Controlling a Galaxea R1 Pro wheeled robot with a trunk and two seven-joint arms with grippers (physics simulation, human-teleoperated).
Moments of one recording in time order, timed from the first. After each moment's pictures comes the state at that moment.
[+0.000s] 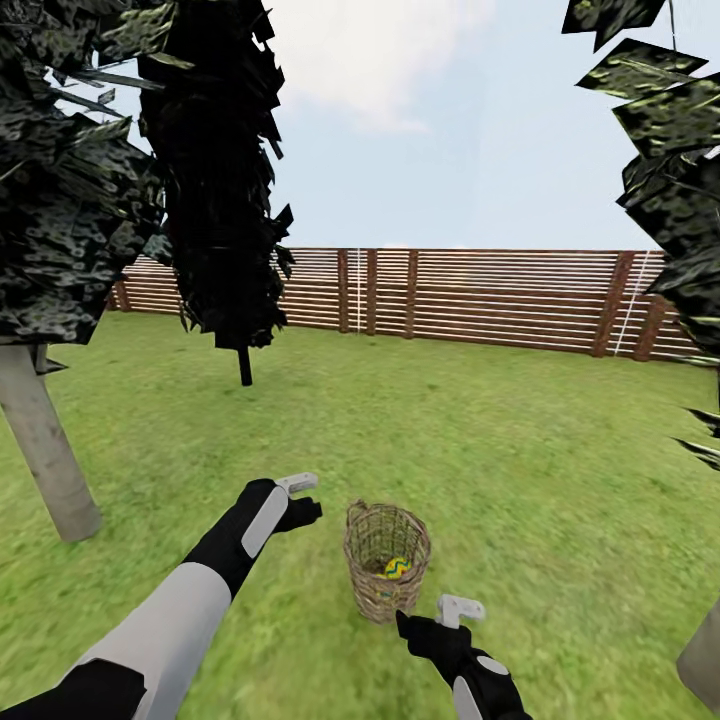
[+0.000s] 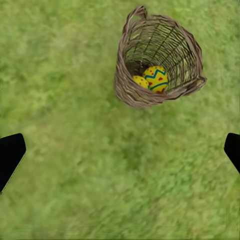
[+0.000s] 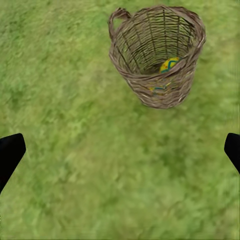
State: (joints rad) left arm -0.80 -0.11 -0.19 -0.68 0.57 0.74 0.39; right arm -0.17 0.14 0.11 -1.06 -0.25 0.34 -0.08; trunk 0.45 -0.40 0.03
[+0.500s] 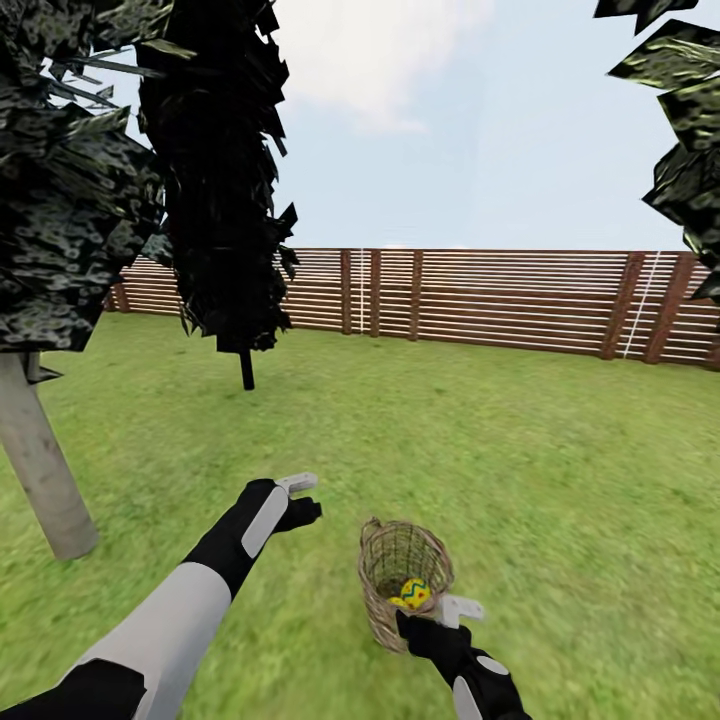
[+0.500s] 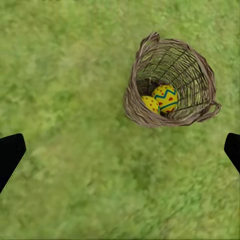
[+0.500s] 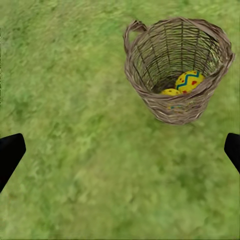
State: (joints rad) left arm -0.80 -0.11 -0.19 -0.68 0.57 0.74 0.39; right arm -0.17 0.14 0.11 -1.06 -0.25 0.34 -0.08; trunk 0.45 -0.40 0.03
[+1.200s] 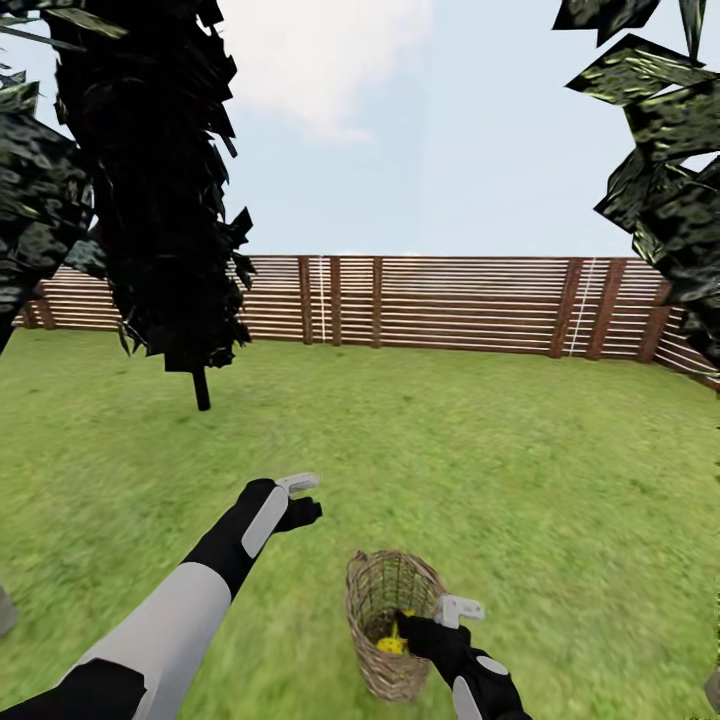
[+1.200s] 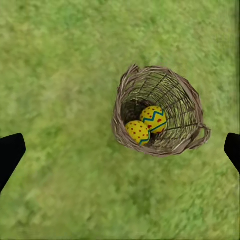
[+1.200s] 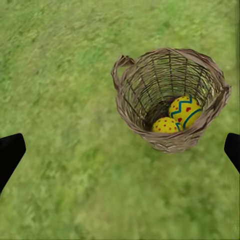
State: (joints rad) left arm -0.80 -0.11 -0.19 -0.68 0.57 0.74 0.39; right arm -0.17 0.14 0.11 -1.06 -0.25 0.34 -0.08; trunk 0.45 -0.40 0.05
